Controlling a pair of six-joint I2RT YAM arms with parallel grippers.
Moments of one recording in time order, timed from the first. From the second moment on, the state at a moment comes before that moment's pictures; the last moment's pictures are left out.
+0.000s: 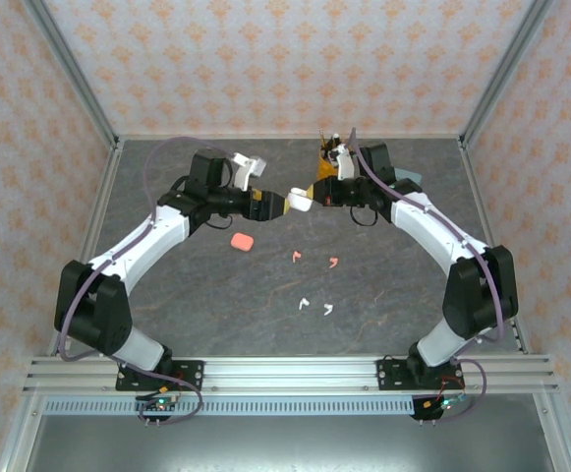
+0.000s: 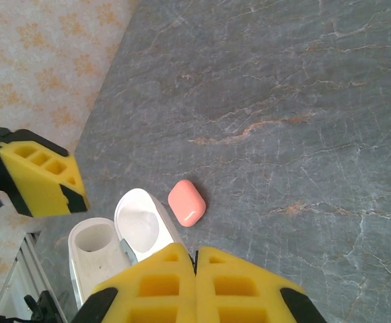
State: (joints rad) left arm -0.33 1.53 1.18 -0.28 0.76 -0.29; right arm 0.37 1.60 1.27 -0.37 -0.61 0.37
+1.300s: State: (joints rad) left arm -0.31 1.72 1.35 -0.42 1.13 -0.07; right arm 0.37 1.58 1.27 -0.38 -0.74 0.37
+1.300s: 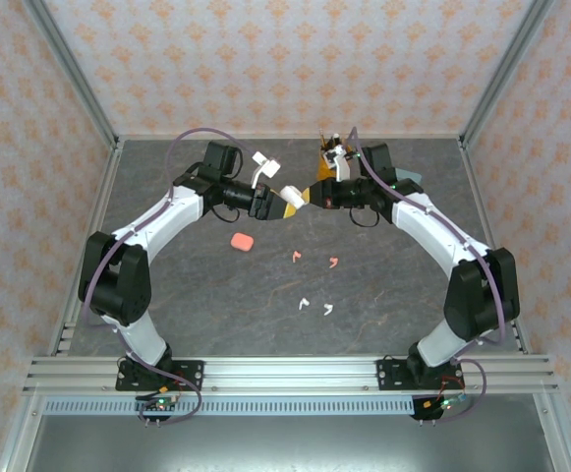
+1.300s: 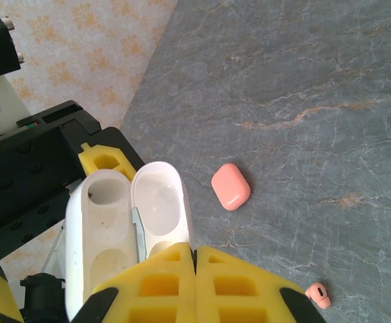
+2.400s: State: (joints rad) left arm -0.23 1.81 1.67 -1.01 1.29 0.43; right arm 0.37 1.52 1.27 -0.43 -0.69 0.29
